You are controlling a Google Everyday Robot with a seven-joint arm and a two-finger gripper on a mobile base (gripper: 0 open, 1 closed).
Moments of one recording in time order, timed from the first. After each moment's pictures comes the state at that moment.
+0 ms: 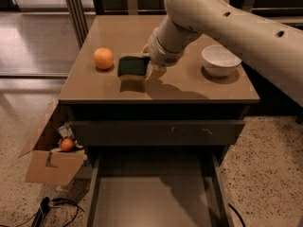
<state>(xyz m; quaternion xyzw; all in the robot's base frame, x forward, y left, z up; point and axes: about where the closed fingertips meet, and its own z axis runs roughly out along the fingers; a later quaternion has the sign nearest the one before) 0.646 -0.003 0.854 -0.77 0.58 -0.02 0.27</state>
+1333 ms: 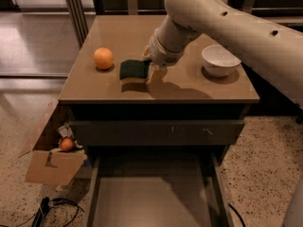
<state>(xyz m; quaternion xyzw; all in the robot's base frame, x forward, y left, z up) 0.654 -0.005 0.847 -0.77 0.58 -0.01 0.26</state>
